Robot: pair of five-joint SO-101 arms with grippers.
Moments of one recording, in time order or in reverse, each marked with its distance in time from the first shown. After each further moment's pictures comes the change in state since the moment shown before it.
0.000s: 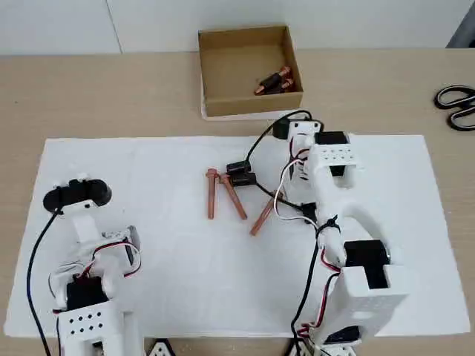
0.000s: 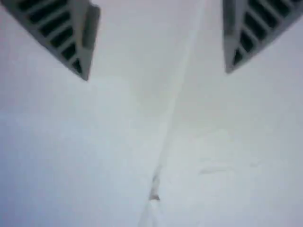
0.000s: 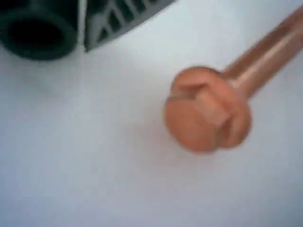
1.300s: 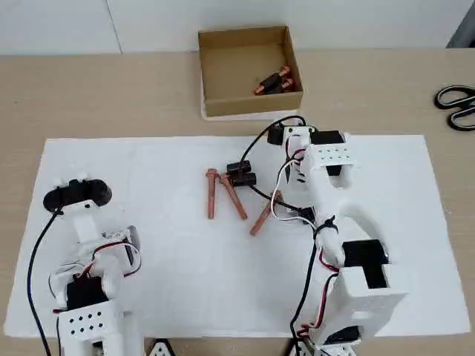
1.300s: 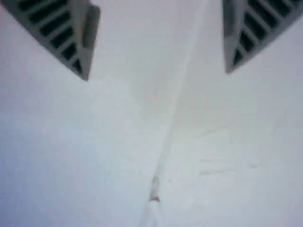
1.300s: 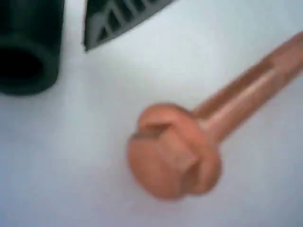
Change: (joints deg) left arm 0.0 0.0 0.0 0.0 0.0; right arm -0.7 0.4 -0.5 4.7 0.9
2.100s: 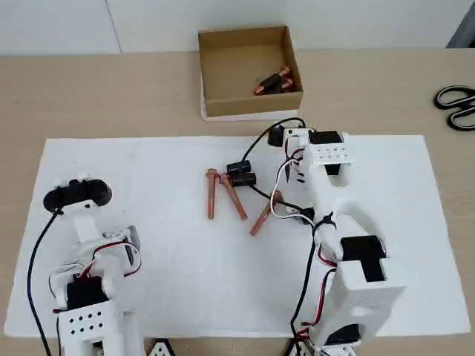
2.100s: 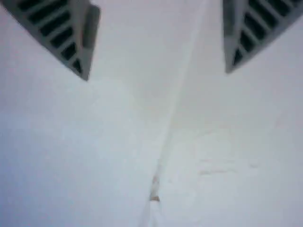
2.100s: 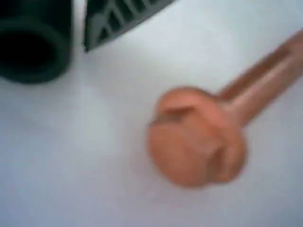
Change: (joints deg) left arm 0.0 0.0 0.0 0.0 0.0; right arm 0.5 4.0 -0.9 -0.5 0.0
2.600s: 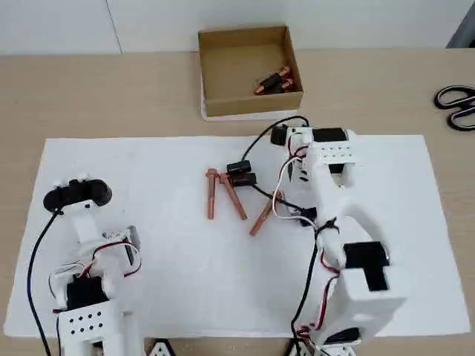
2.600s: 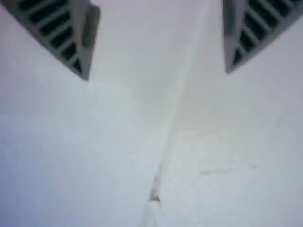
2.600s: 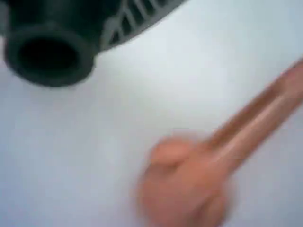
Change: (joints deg) left arm 0.0 0.0 0.0 0.0 0.0; right arm 0.0 -7.6 -1.1 6.7 0.1
